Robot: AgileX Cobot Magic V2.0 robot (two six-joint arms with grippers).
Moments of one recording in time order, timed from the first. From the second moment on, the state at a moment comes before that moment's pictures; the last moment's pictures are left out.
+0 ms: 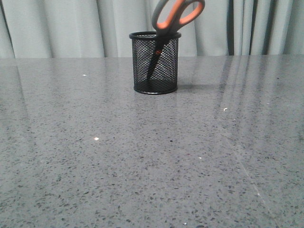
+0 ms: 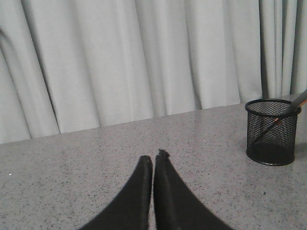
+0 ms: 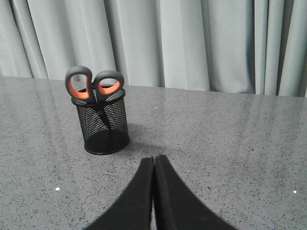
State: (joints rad) left arm -0.15 0.09 -0.27 -0.42 0.22 0.49; right arm 0.33 0.32 -0.25 0.26 0.03 -0.22
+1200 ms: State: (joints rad) left arm 0.00 0.01 -0.03 -0.06 0.16 0.07; right arm 0.33 0.32 -0.25 0.26 0.03 -0.22
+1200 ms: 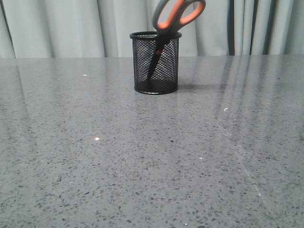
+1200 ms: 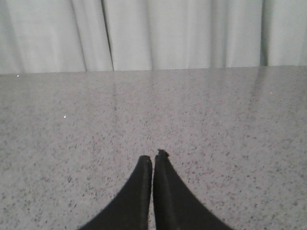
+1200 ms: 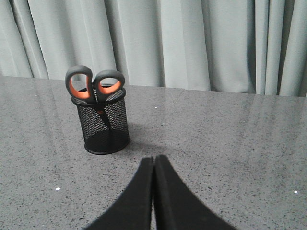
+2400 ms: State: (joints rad) left arm 0.02 0.00 0.00 -0.11 0.12 0.03; right arm 0.31 0.32 -0.23 0.22 0.00 -0.22
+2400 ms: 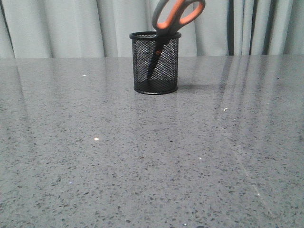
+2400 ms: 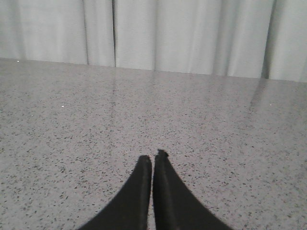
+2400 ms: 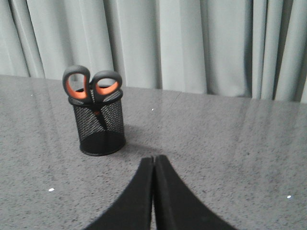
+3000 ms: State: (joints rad) left arm 0.02 0.00 0.00 -0.11 0.12 0.03; right arm 0.00 -0.01 0.01 -0.02 0.14 0.00
